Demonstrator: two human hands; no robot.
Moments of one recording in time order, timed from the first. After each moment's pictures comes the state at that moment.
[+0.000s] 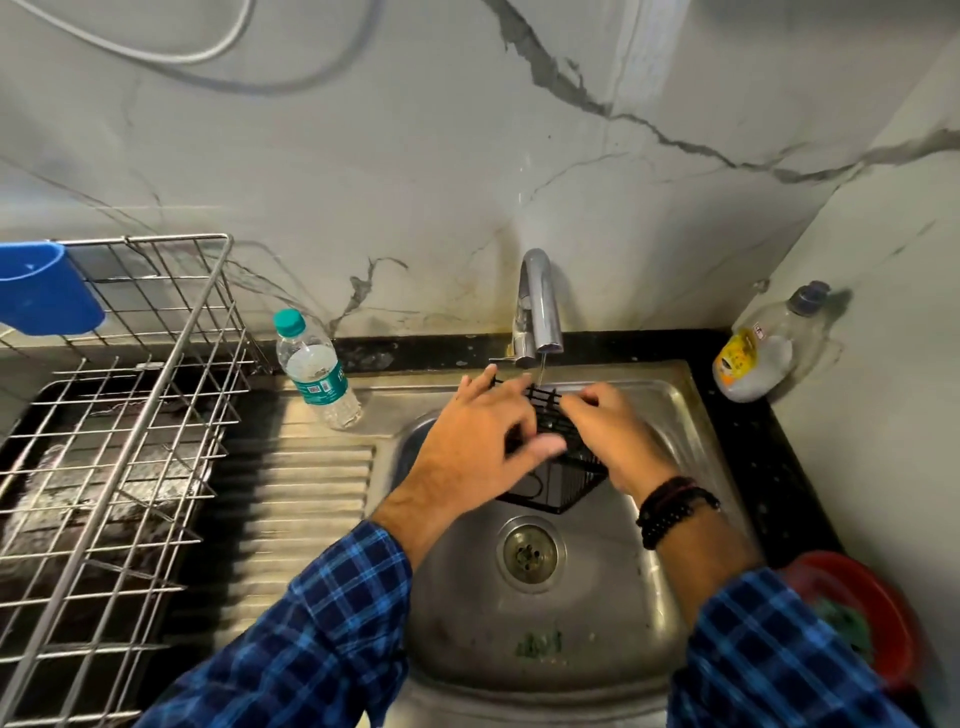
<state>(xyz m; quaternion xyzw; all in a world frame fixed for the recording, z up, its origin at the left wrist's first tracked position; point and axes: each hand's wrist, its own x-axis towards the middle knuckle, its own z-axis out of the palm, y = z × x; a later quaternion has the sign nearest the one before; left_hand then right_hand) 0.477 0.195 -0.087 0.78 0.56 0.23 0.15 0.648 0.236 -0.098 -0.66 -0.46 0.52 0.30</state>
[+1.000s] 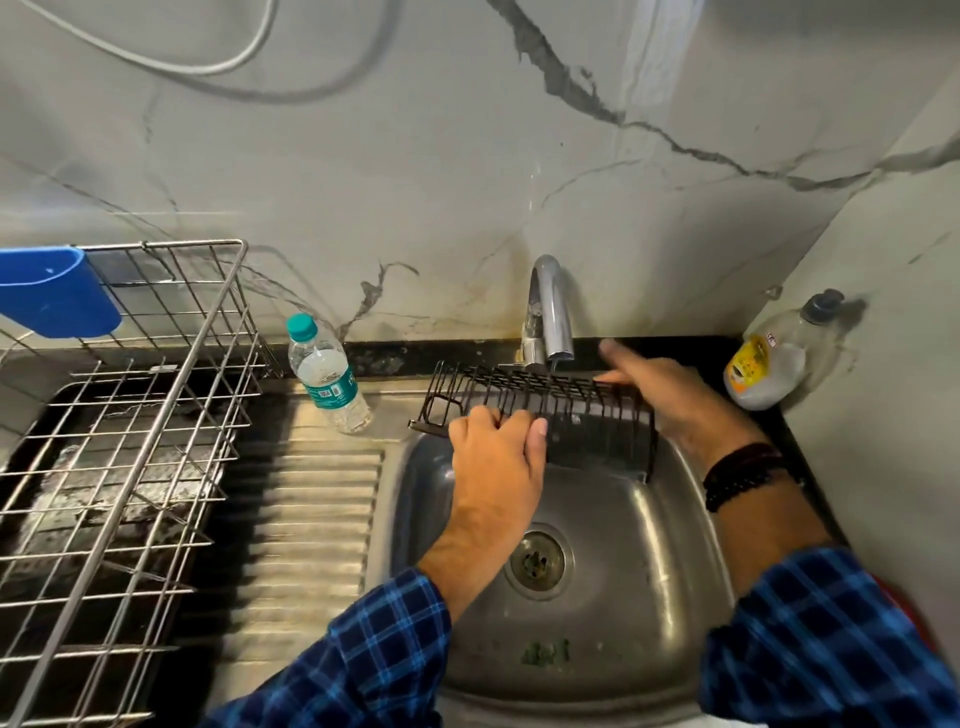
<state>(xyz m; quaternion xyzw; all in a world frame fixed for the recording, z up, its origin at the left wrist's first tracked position) 0.512 0.171 -0.098 0.64 0.72 0.24 0.12 0.682 0.265 -0.046 -0.65 -0.50 0.53 0.21</state>
